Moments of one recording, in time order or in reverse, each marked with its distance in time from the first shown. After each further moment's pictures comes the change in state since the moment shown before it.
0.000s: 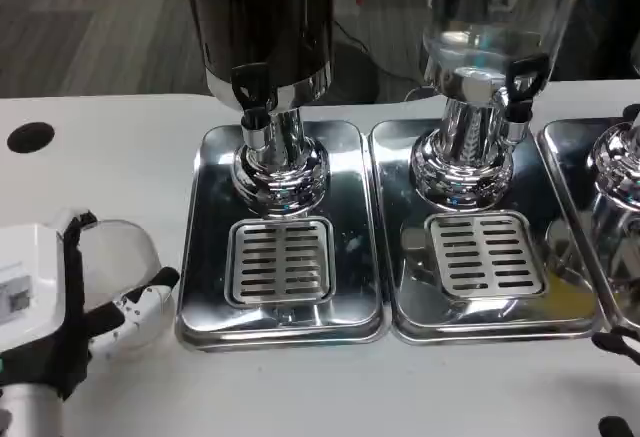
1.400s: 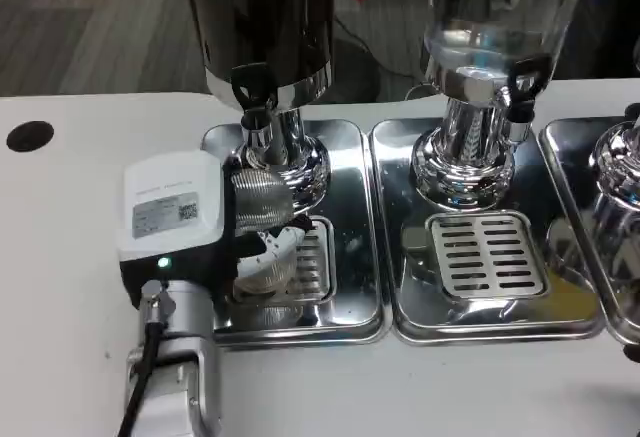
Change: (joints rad) left arm -0.392 -0.151 -0.254 0.277 0.125 0.117 -0.119; right arm -0.012 -0.065 -0.022 0.145 0.151 -0.120 0.086
